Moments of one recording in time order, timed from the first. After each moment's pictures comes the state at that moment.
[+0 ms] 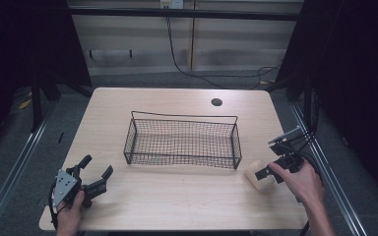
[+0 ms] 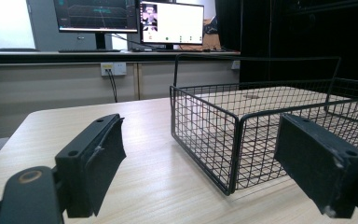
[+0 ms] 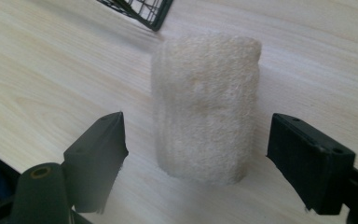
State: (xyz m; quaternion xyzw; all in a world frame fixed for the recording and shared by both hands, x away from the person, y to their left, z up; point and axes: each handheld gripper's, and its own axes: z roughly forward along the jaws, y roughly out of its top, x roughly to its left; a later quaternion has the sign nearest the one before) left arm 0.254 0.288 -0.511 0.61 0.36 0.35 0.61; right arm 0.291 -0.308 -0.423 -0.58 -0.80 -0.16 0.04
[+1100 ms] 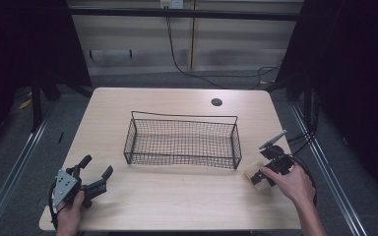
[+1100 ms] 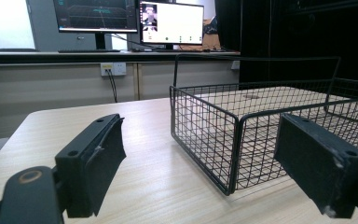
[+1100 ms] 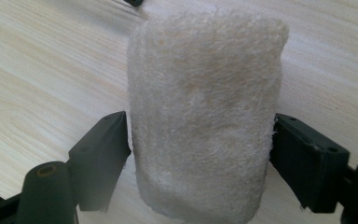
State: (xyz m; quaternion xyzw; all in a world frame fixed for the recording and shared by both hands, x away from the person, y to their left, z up) left arm 0.254 0.289 -0.511 0.61 0.36 0.35 0.61; right arm 0.300 -0.295 -0.452 -0.58 -0.81 -0.11 0.05
